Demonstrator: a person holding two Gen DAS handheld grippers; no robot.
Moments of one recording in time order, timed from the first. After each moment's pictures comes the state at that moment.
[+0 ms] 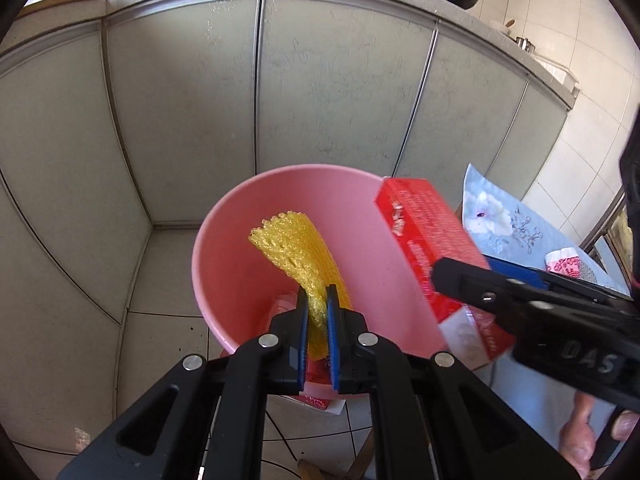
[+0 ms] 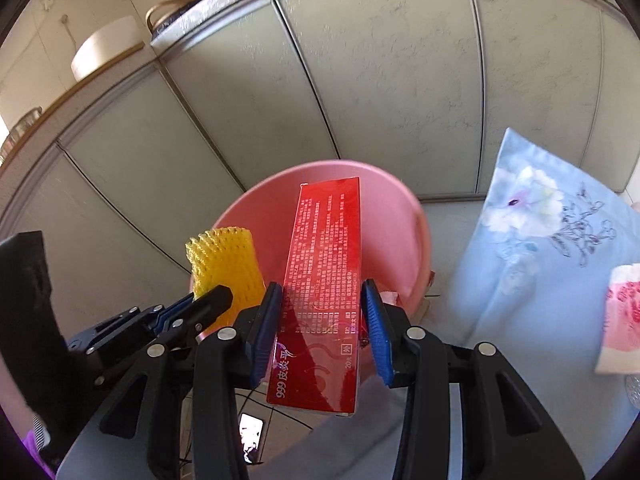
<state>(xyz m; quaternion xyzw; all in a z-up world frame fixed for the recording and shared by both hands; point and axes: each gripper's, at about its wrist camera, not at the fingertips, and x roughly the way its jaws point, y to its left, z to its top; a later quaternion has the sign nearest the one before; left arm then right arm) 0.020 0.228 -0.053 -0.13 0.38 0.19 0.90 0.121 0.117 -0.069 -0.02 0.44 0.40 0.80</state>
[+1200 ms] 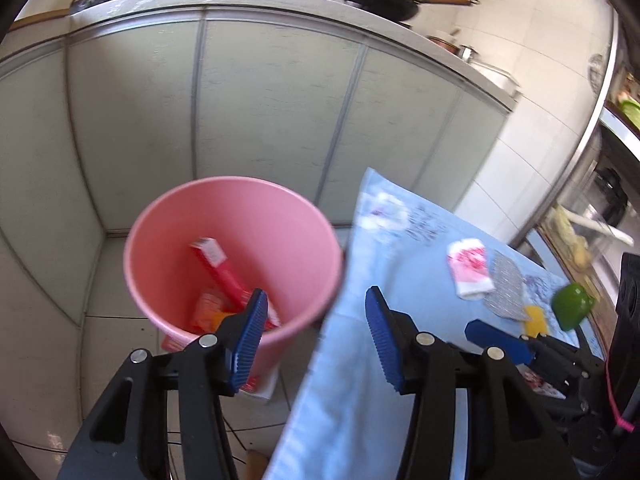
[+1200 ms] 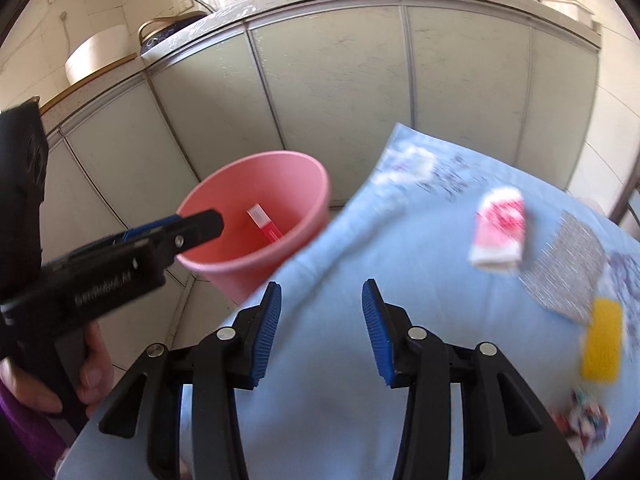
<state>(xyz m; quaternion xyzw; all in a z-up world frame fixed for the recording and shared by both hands) -0.007 0.152 -0.009 -0.15 0.36 0.09 0.92 0.043 -0.012 -0.044 -0.04 0.40 0.33 0.86</state>
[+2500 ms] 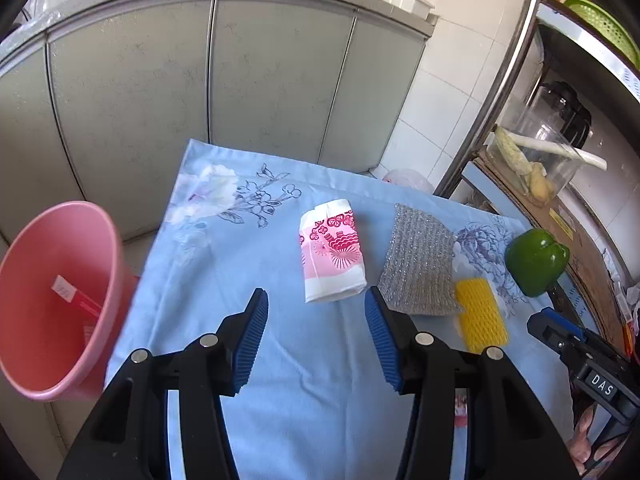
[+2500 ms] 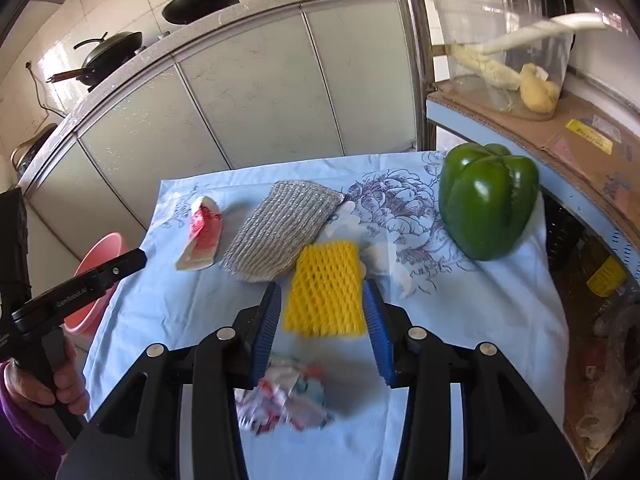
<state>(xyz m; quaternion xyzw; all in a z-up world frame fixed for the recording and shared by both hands) 0.112 0.010 -0.038 -0.09 0.41 -0.03 0.90 0.097 -0.241 -0.059 0.09 0.40 0.12 0.90</state>
